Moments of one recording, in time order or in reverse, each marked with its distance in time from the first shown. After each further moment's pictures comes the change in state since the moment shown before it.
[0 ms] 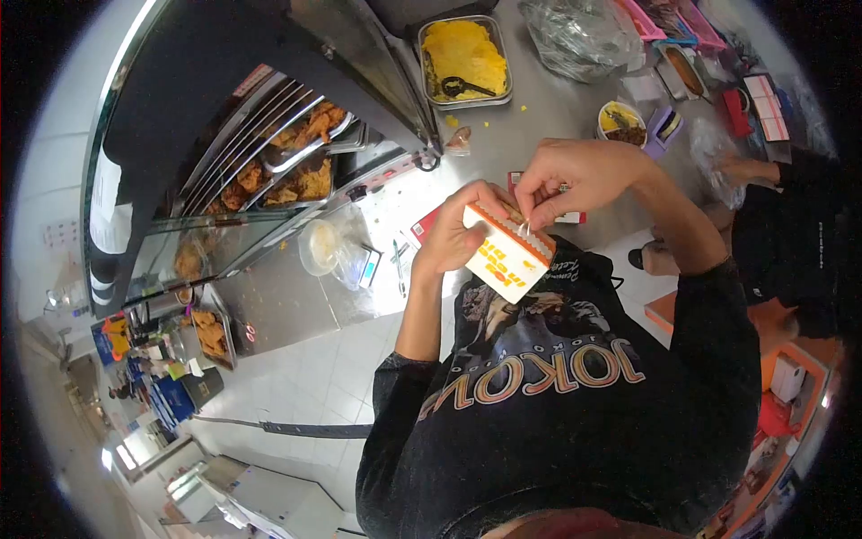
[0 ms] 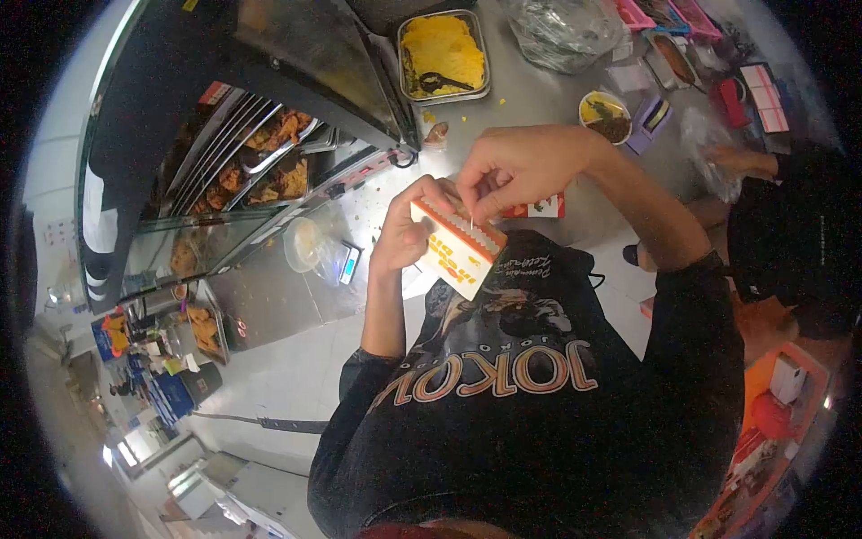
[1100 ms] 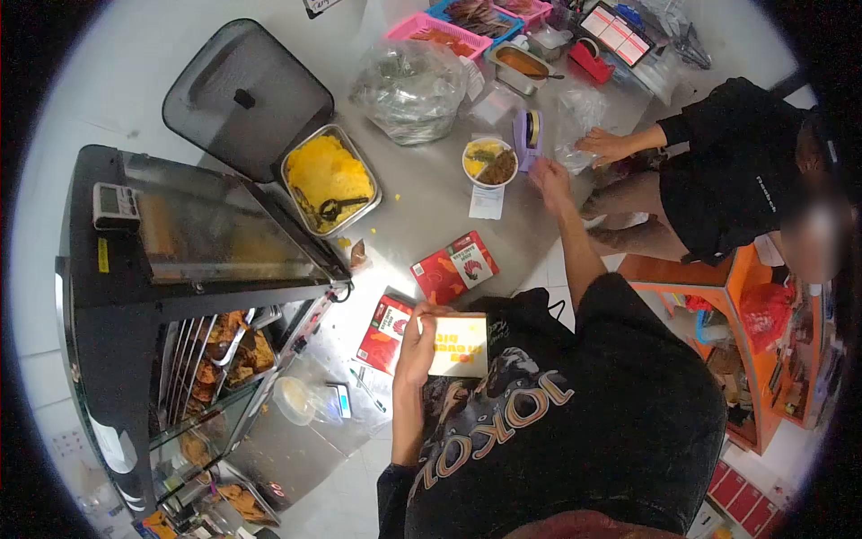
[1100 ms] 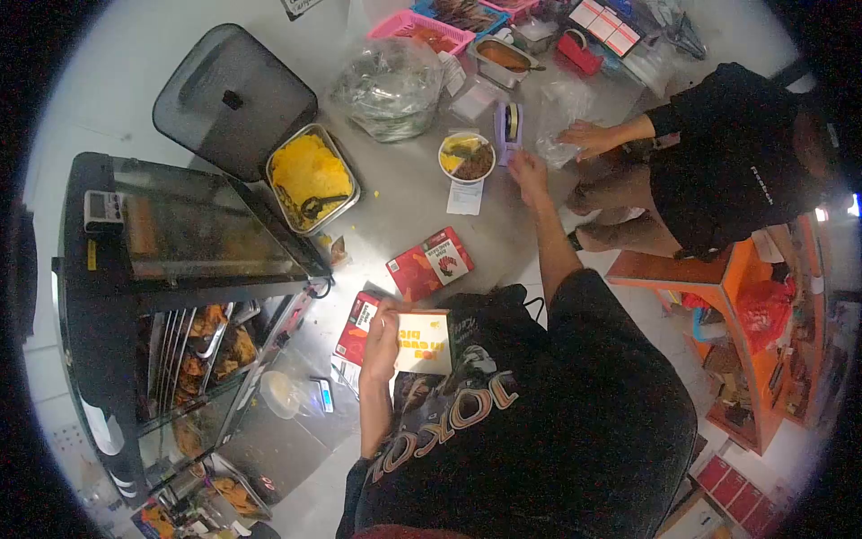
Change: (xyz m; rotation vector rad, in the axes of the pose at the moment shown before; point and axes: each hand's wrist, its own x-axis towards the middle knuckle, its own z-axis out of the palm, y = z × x) left_hand -0.006 -0.077 0.047 -0.139 -0.042 -0.497; right_hand -0.203 0.385 0.041 0.692 2.211 0.070
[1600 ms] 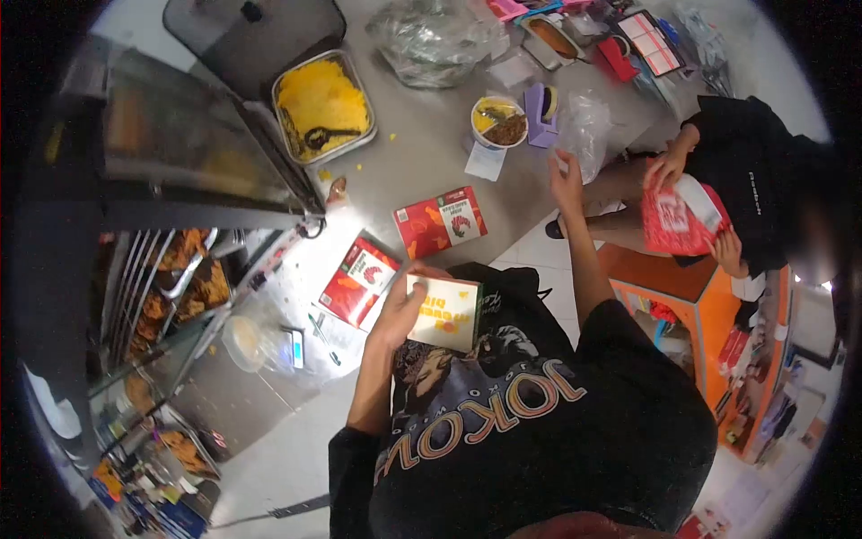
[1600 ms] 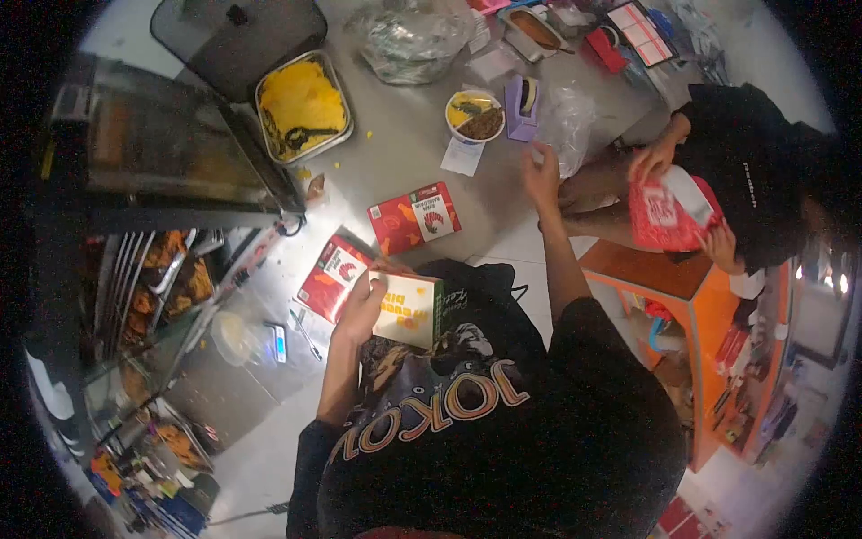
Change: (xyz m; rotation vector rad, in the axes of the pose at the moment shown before) left_hand -0.006 -0.028 -0.004 -0.103 -0.118 0.055; right_hand -0.076 -0.021 -0.030 -0.724 -0.039 -0.346
